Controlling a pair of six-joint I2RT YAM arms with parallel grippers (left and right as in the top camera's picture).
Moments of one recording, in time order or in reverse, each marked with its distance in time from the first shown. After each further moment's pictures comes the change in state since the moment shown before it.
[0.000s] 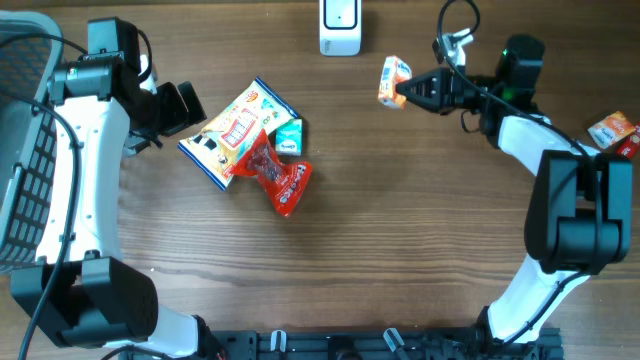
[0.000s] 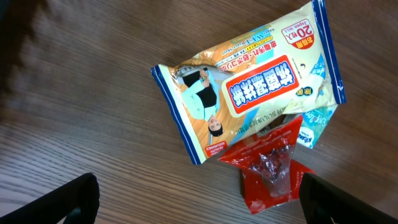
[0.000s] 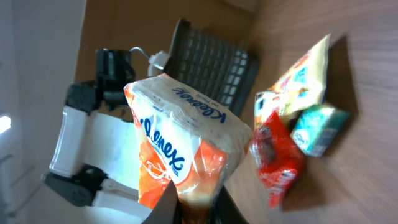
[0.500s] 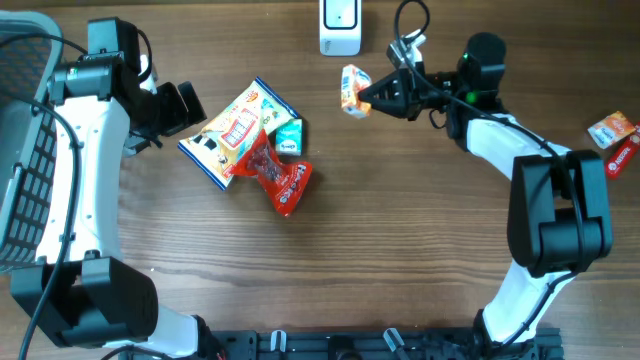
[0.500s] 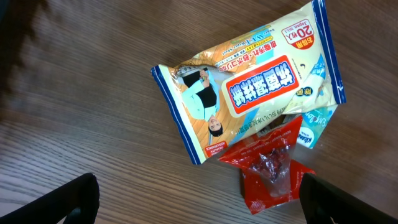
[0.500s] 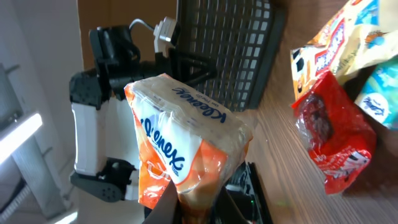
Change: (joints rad) left arm 0.000 0.000 0.000 0.000 0.000 0.000; right arm 0.137 -0.005 0.002 0.100 0.000 0.293
